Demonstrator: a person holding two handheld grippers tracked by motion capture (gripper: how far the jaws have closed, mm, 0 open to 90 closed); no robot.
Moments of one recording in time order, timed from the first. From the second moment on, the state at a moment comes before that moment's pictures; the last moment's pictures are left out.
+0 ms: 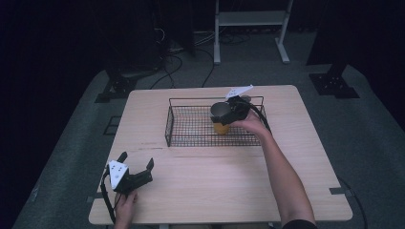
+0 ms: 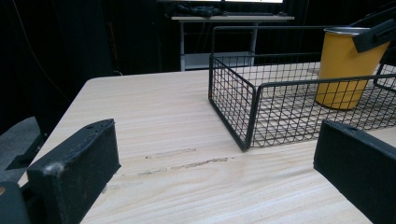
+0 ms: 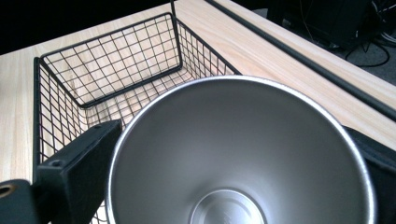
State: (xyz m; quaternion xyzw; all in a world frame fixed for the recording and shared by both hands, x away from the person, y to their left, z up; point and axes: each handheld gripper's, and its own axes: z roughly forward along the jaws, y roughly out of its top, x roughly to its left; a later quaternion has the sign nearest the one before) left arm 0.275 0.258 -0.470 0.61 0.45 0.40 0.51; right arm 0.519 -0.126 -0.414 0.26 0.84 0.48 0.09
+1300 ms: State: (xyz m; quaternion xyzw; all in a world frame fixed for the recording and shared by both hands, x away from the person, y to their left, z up) left arm 0.274 0.257 -0.470 0.61 0.45 0.40 0.51; right arm 0.500 -0.150 -0.376 0.27 0.81 0.52 0.11
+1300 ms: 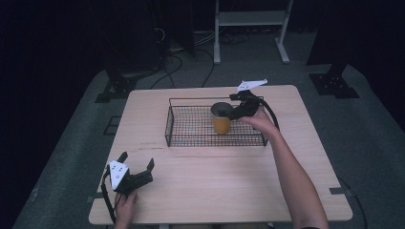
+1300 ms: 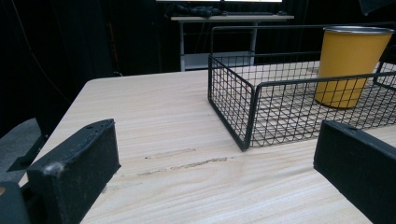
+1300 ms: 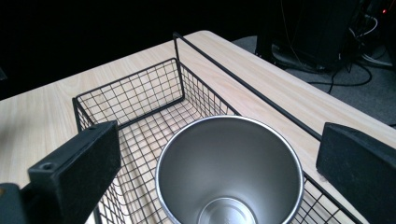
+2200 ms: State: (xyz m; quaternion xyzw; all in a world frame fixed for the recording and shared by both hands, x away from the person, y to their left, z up) left arm 0.274 0.257 -0.470 0.61 0.45 0.40 0.51; right arm 0.473 -0.177 -0.364 0.26 0.80 0.53 0.10
